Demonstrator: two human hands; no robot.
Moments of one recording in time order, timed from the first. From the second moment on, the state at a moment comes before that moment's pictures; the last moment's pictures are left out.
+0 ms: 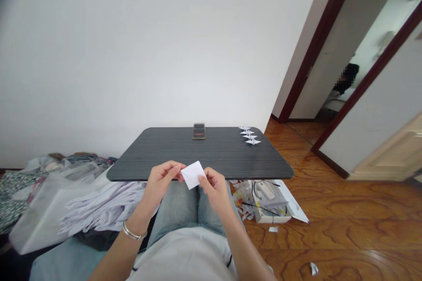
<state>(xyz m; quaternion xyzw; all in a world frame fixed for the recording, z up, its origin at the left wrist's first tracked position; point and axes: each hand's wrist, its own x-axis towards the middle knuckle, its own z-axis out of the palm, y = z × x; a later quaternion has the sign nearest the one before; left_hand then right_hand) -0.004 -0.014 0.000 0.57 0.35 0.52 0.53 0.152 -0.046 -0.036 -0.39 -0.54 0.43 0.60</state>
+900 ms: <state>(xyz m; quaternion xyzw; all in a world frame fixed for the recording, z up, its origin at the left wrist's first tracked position) -0.017 -0.016 0.004 0.57 0.33 0.44 0.60 0.158 -0.049 -0.034 -0.38 -0.54 0.47 0.58</state>
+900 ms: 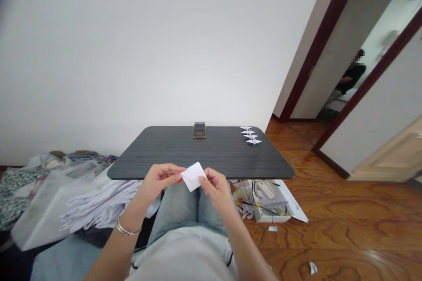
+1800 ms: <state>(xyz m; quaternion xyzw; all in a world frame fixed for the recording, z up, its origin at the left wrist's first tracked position) -0.007 -0.018 0.001 0.56 0.35 0.50 0.56 0.150 -0.050 -0.035 -0.38 -0.51 0.43 0.64</state>
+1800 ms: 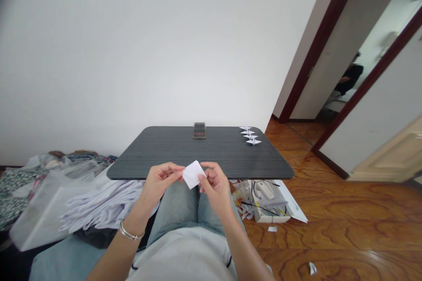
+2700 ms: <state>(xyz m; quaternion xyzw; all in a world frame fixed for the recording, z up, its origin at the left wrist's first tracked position) -0.003 -0.016 -0.010 0.61 0.33 0.46 0.55 0.146 -0.044 -0.042 -0.34 -0.48 0.49 0.65</state>
